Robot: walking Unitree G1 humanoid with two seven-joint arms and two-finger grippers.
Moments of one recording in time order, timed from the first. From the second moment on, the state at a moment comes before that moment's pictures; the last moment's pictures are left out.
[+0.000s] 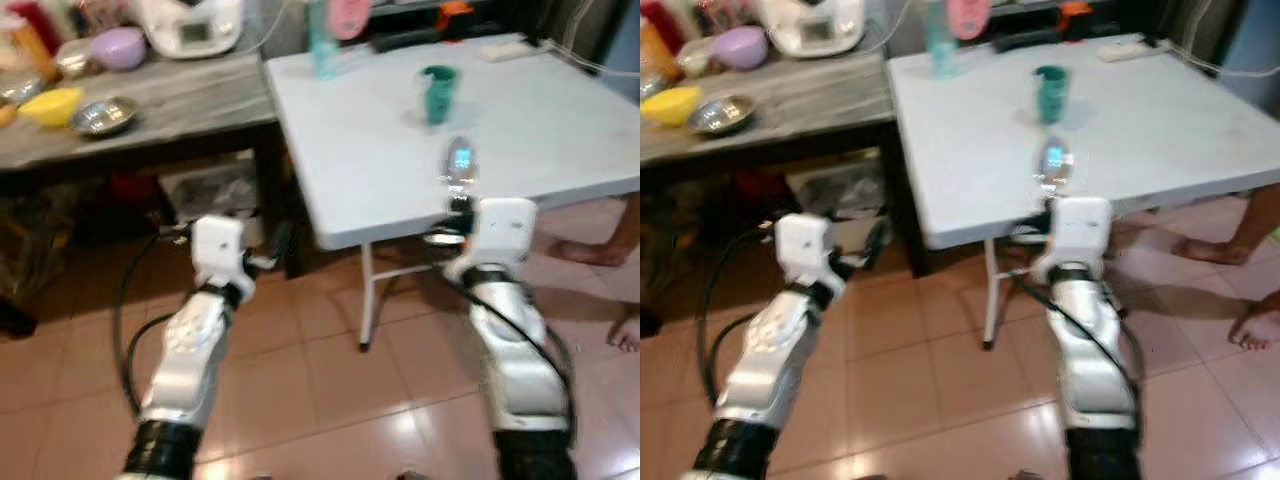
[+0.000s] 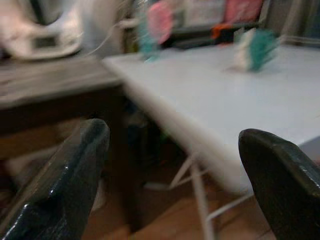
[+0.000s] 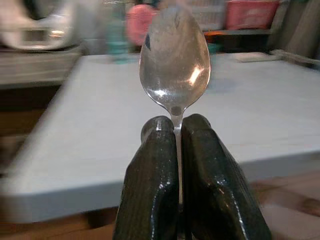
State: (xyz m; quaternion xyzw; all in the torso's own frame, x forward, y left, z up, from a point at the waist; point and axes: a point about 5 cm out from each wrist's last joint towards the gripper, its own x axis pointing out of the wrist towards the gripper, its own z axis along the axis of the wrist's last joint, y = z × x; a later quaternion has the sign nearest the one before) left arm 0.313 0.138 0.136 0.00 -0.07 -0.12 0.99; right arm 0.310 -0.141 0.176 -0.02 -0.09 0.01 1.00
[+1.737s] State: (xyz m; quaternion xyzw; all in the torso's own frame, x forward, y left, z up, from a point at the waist) left arm 0.304 0.113 0.136 -0.05 -0.07 -0.21 0.97; right arm 0.310 -0.149 0.174 -0.01 -0.08 0.01 1.00
